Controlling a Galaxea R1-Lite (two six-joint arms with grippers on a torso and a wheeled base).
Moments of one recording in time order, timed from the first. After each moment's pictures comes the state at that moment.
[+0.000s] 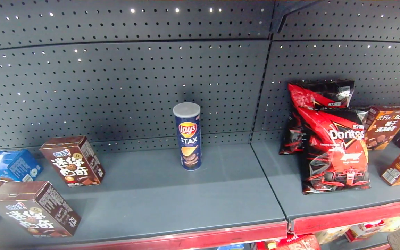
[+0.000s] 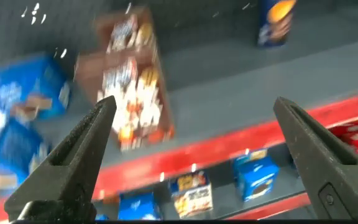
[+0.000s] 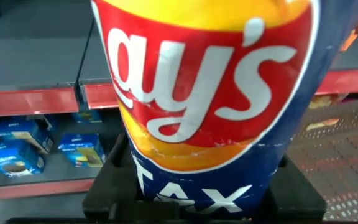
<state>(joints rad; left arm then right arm) 0.00 0.22 -0.23 -0.01 -0.14 0.13 -0.08 0.16 -0.13 0.06 0.07 -0.05</state>
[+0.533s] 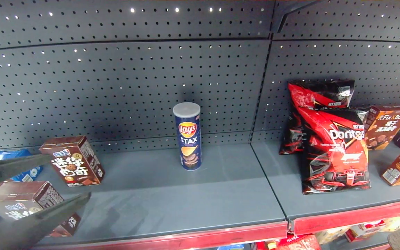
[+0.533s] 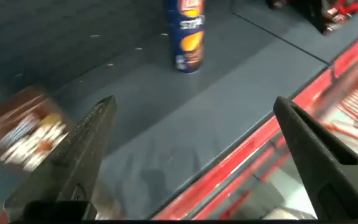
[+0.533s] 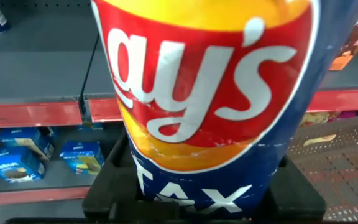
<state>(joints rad) -0.30 0.94 -0.61 -0.13 -0.23 0.14 -0.06 0.24 -0.17 0.01 0.07 -0.05</state>
